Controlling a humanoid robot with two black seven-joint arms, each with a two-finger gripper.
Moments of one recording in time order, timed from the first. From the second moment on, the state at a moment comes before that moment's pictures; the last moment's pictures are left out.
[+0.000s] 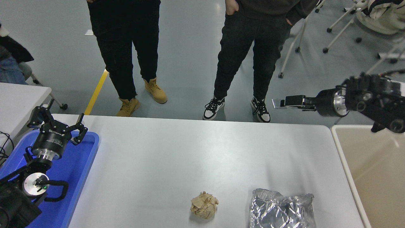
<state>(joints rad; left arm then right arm) -0.55 0.46 -0.62 -0.39 -0.23 -0.70 -0.58 1.31 -0.41 -0.30 0.76 -1.14 0.39 0.29</state>
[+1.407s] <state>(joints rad) -0.55 0.46 -0.62 -0.39 -0.23 -0.70 -0.58 1.50 0.00 -0.55 1.07 -1.26 0.46 0.29</state>
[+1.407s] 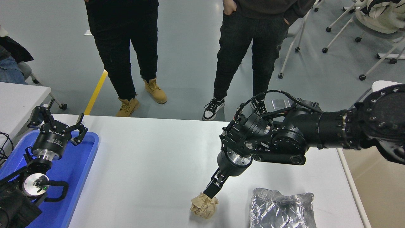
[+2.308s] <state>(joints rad) -0.55 0.46 -0.62 -0.39 -0.23 -0.70 -0.58 1.43 -0.30 -0.58 1.07 -1.30 0.56 0.29</state>
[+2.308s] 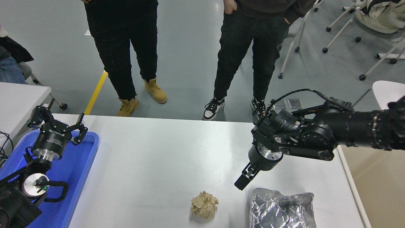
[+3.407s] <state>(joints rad) -0.55 0.46 -0.62 -0.39 -0.23 -0.70 -0.58 1.18 -0.55 -0.28 1.10 -1.49 0.56 0.31</state>
